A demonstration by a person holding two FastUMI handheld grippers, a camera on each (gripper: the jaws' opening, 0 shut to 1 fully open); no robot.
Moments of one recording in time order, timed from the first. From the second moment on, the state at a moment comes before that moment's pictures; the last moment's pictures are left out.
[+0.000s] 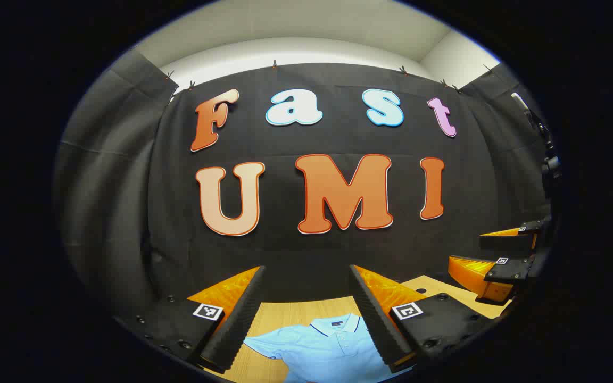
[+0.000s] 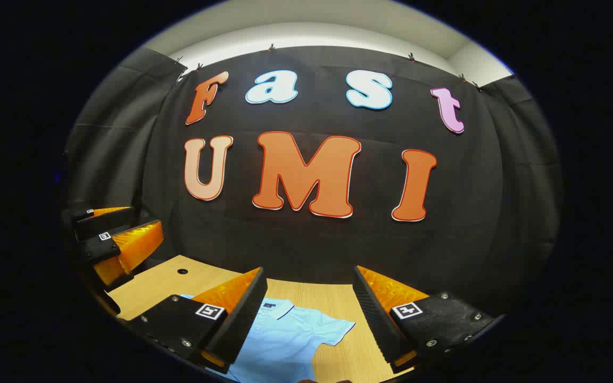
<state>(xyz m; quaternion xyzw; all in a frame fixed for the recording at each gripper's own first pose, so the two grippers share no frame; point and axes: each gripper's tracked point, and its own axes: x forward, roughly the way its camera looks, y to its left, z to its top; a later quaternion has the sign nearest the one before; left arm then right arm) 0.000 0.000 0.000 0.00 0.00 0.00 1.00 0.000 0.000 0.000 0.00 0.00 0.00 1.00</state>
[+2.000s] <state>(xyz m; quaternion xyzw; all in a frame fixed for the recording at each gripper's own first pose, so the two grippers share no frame) 0.032 -0.012 -0.032 0.05 0.08 0.09 0.99 0.164 -0.092 -0.317 0.05 0.47 0.00 0.88</state>
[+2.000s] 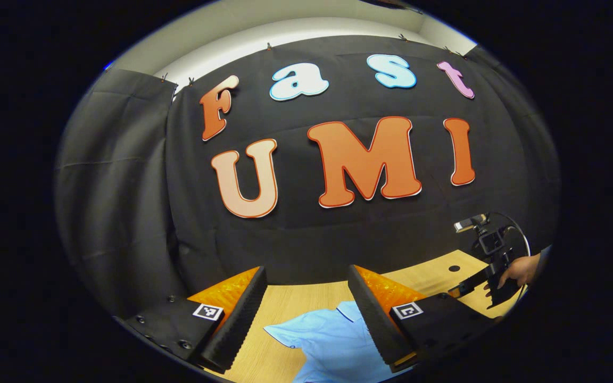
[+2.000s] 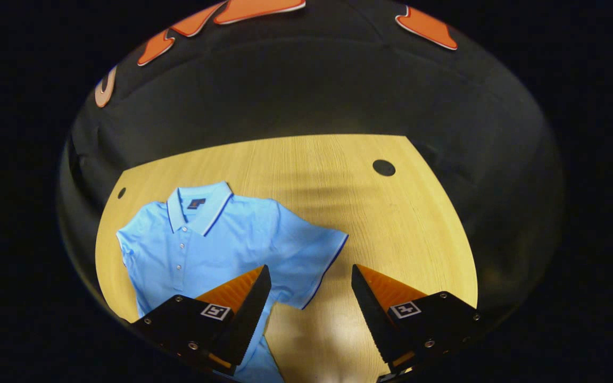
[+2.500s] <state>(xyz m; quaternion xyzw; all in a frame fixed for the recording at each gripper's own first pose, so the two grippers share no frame) 0.034 -0.014 -0.043 0.08 0.12 0.12 0.98 0.184 -0.092 -0.394 0.04 0.56 -0.02 0.82</state>
